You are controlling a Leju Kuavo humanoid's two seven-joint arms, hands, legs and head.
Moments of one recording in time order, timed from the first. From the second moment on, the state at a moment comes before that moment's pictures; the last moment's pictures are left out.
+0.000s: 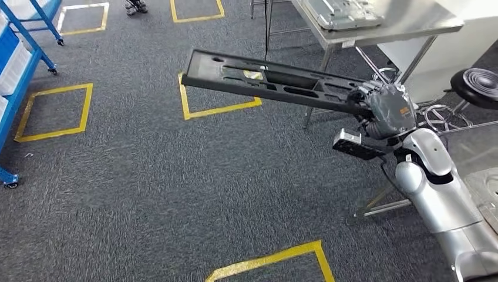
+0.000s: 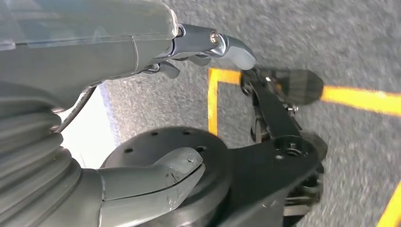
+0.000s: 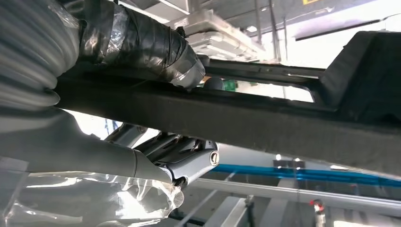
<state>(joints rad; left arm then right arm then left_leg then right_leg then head) -0.05 0.01 -0.31 -0.17 0.66 -0.05 0.02 -0.29 -0.64 0.05 -1.65 0.81 -0.19 -0.17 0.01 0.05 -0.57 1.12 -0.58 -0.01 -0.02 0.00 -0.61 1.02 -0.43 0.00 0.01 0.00</state>
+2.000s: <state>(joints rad) -0.05 0.00 -0.31 -0.17 0.68 -0.07 -0.01 -0.23 -0.65 -0.03 -1.67 0.87 -0.23 -0.13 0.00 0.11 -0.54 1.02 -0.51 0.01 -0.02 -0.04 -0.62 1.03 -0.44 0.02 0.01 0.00</state>
